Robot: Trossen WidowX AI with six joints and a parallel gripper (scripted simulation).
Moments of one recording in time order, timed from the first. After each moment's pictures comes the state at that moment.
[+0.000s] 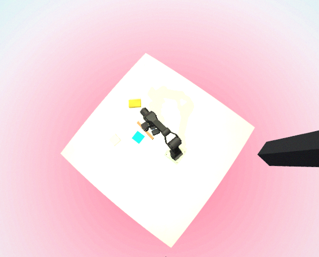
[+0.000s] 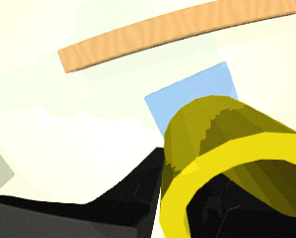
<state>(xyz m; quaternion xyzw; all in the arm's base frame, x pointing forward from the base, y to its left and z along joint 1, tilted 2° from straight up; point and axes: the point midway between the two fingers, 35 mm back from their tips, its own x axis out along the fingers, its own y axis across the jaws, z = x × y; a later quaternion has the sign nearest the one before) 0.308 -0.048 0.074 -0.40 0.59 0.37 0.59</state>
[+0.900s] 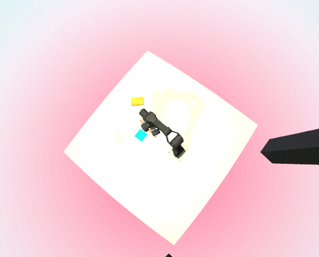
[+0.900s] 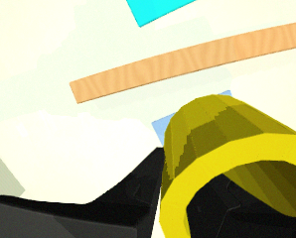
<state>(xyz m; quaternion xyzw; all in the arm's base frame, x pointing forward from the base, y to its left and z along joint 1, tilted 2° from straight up) 0.310 -0.020 0.074 -0.39 0.59 0.37 0.60</state>
